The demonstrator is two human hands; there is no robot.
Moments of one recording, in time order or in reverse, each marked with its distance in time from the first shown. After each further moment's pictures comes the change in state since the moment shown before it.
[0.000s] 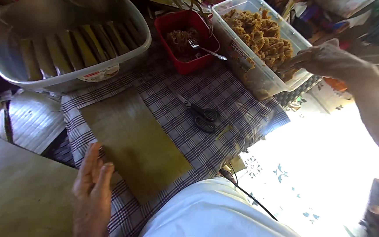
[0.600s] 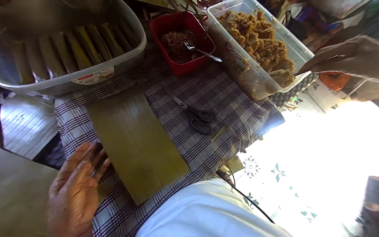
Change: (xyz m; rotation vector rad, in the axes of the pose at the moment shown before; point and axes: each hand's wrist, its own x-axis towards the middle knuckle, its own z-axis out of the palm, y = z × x) left_hand 0.028 0.005 -0.007 -0.461 0.051 -0.296; right_hand -0.051 0.008 -0.029 0.438 0.103 -0.041
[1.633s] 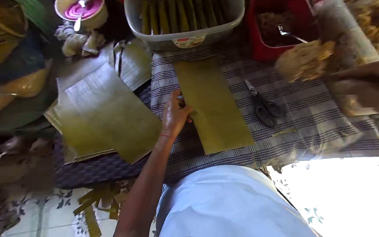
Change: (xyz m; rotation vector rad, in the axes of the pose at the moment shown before) left_hand 0.016 0.002 0.041 0.531 -0.041 -0.106; right_hand 0.010 -0.142 0.133 0.085 0.181 -0.355
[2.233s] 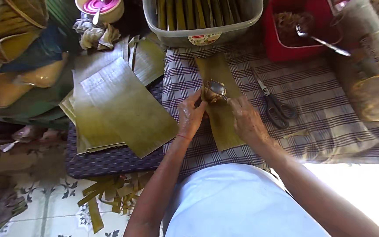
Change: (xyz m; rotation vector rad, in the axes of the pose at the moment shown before) left_hand -0.007 -0.020 0.019 -0.137 0.049 0.237; right_hand 0.006 -0.110 0.190 -0.015 -0.179 -0.064
